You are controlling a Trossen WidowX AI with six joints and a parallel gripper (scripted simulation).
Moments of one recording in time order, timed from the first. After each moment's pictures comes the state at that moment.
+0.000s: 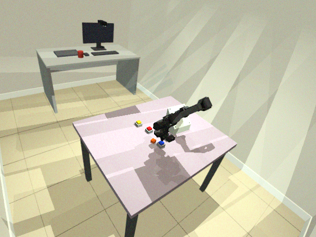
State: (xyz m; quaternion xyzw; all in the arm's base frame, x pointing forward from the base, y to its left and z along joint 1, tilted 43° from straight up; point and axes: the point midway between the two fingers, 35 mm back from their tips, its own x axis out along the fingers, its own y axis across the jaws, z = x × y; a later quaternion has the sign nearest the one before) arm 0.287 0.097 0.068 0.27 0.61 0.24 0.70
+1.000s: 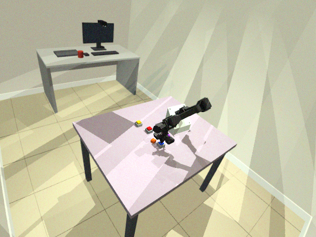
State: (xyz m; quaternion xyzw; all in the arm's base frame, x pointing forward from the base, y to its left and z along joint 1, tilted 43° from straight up) arm 0.289 0.111 0.052 0.28 0.61 0.24 0.70
